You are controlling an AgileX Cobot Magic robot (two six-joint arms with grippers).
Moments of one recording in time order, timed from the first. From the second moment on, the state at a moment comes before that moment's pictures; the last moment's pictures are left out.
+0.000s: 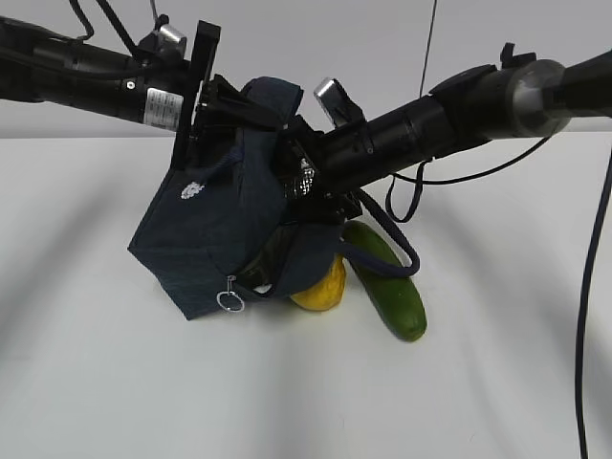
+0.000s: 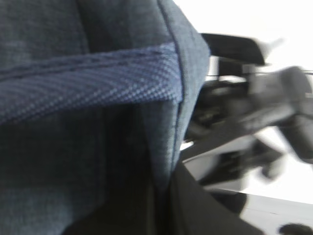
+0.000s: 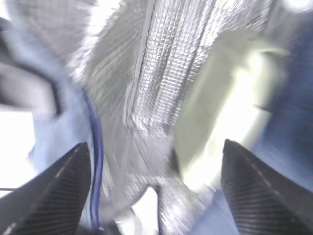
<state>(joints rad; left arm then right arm) -0.17 2.09 -1.58 -1.34 1.18 0.56 0.27 2.28 -1.68 1.28 1.09 -0.66</state>
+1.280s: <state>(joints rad) -0.08 1.97 -1.57 -0.76 1.19 0.33 0.29 2.07 -1.59 0.23 1.11 -0.24</state>
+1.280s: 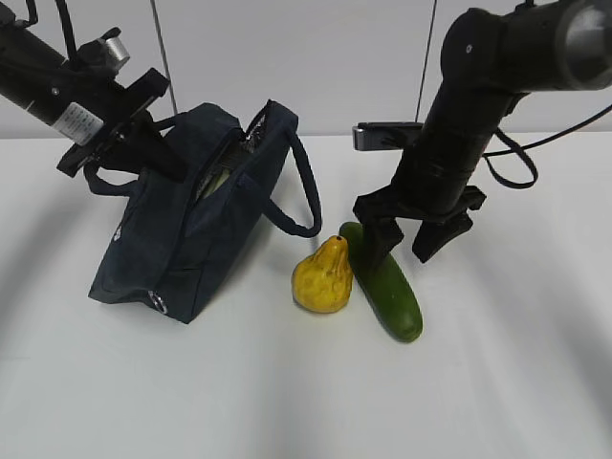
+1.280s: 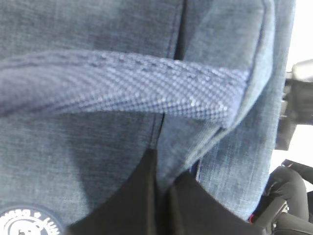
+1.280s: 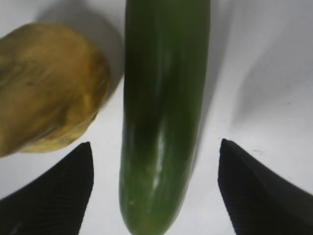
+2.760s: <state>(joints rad) -0.08 1.97 -1.57 -0.78 1.18 0.33 0.30 2.13 -2.04 0.58 1.22 -0.18</state>
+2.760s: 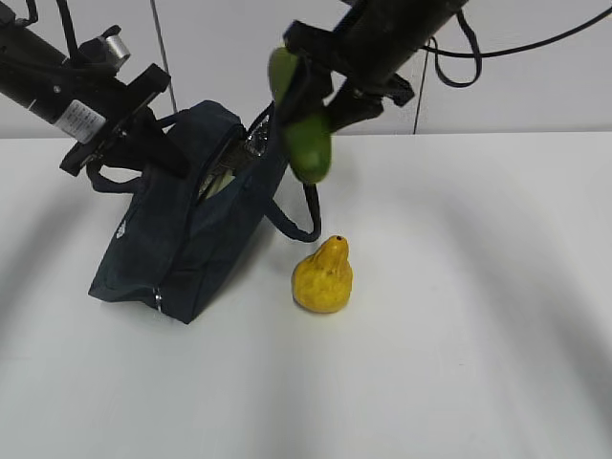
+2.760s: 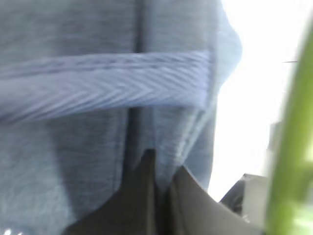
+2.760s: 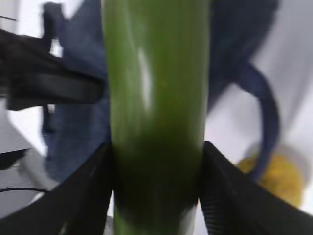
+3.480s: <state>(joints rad) -0.08 1.97 -1.57 -0.99 1.13 0.42 0.32 2.21 -2.04 0.68 1.23 -0.02</state>
